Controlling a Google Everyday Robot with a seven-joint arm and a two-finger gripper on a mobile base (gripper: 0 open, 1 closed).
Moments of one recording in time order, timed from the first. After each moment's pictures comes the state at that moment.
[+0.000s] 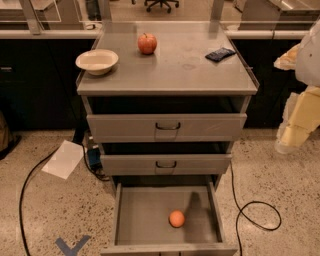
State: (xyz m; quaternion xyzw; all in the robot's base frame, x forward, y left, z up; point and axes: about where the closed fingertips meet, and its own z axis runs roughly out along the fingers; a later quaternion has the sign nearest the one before) arm 0.438 -0.216 0.977 -0.60 0.78 -0.04 0.16
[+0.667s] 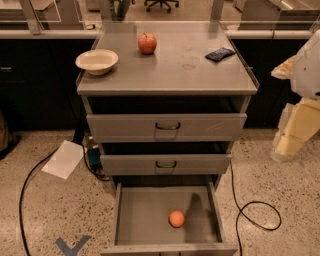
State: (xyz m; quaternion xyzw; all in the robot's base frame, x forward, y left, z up) arm 0.437 -0.215 0.958 -0.60 0.78 -0.03 0.16
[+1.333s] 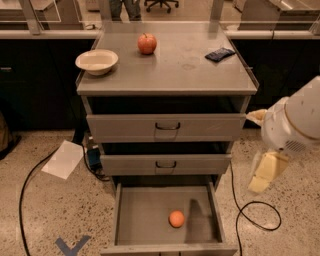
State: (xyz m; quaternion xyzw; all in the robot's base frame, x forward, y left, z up) arm 0.438 -0.202 0.846 -0.61 0.77 0.02 0.19
